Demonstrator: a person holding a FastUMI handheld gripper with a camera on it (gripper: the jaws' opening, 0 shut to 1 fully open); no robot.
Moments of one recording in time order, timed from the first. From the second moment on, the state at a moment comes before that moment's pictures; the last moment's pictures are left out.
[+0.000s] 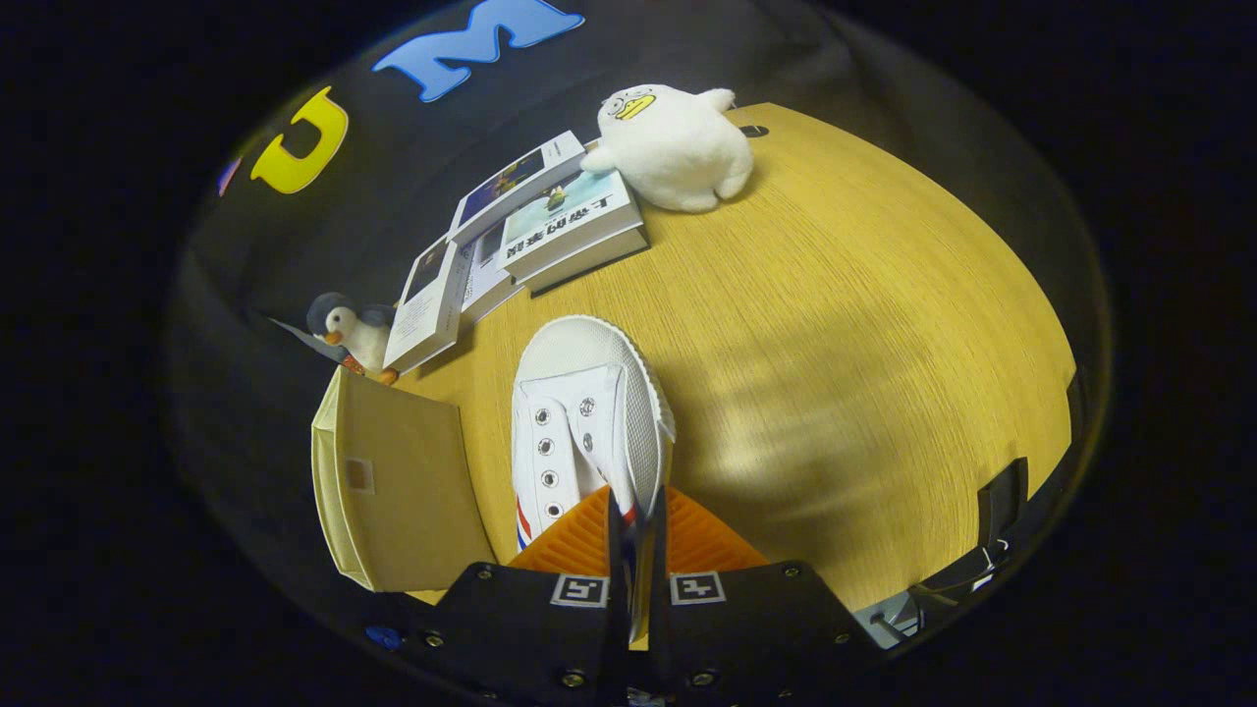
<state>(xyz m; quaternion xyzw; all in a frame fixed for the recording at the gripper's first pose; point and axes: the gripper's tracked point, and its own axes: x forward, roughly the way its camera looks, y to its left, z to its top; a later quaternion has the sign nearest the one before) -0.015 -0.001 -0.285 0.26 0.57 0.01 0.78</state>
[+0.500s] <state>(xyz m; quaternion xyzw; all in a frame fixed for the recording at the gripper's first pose) 0.013 0.067 -0.222 0.24 0.54 0.06 0.81</state>
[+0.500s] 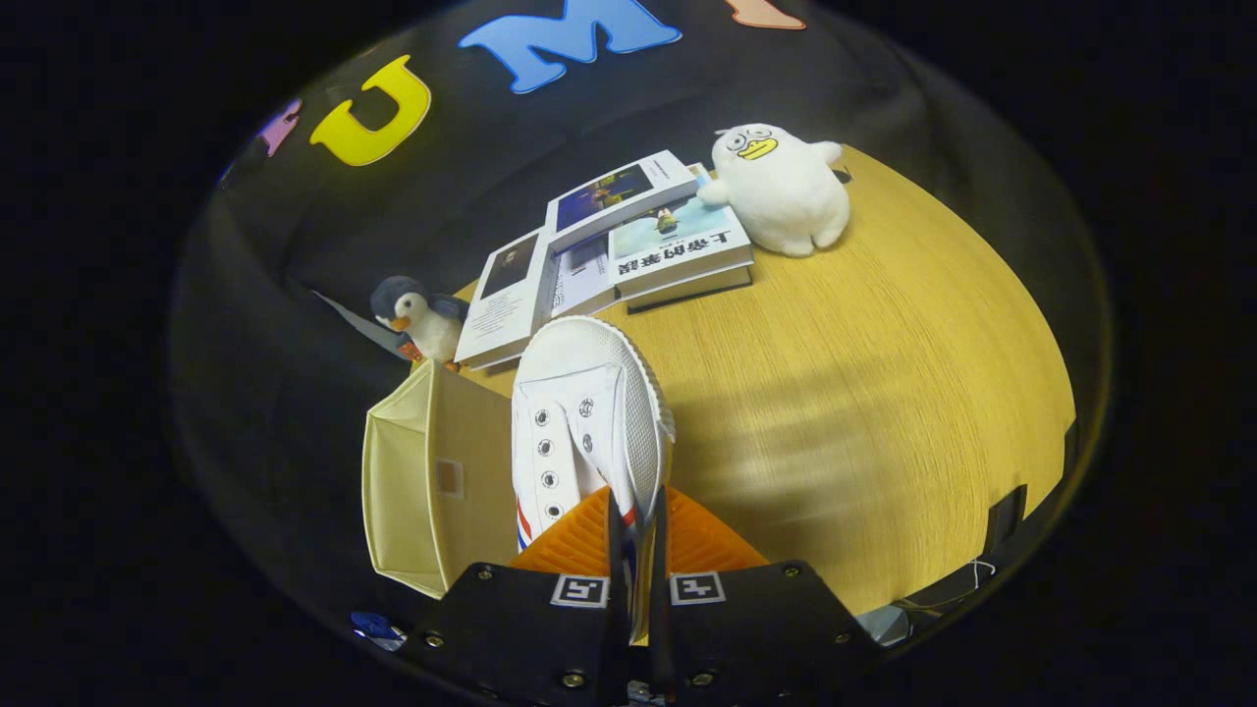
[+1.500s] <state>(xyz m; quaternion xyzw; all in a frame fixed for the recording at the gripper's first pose) 0.038 0.205 -0.165 0.21 0.52 0.13 0.82</state>
